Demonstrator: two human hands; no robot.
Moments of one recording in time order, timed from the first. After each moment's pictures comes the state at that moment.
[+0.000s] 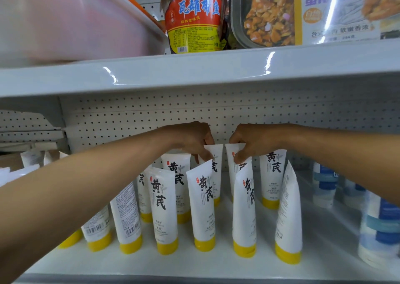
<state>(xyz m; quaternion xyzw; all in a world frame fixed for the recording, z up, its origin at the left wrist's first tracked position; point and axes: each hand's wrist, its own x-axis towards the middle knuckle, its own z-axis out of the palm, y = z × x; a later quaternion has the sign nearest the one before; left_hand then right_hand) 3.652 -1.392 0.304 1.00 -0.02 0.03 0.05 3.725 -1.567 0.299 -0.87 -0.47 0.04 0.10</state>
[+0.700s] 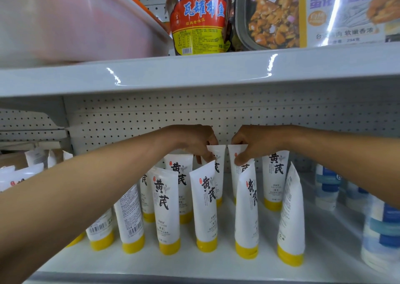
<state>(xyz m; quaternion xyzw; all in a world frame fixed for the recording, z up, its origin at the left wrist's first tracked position) 3.655 -1.392 0.305 1.00 -0.02 -0.01 0.07 3.726 -1.566 0.299 -0.88 -0.46 0.03 0.10</state>
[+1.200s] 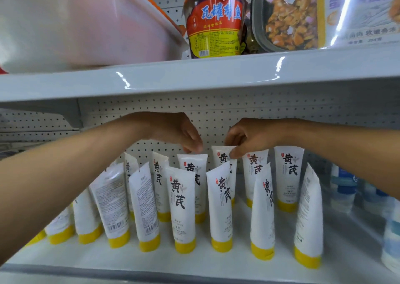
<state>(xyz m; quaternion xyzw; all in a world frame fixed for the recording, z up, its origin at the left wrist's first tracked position) 3.592 -1.339 0.335 0.99 -0.01 -0.01 0.12 3.715 -1.542 0.310 -0.85 -0.50 0.03 0.15</state>
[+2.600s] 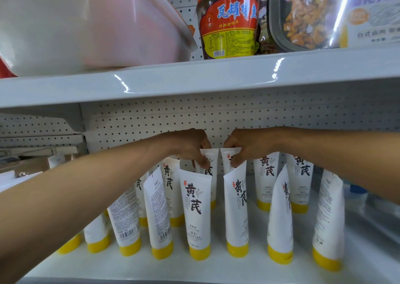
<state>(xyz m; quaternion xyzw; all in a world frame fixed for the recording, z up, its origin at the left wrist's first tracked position) 3.629 -1.335 0.300 1.00 0.01 0.03 0.06 3.709 -1.505 0.297 -0.86 -0.50 0.05 0.09</state>
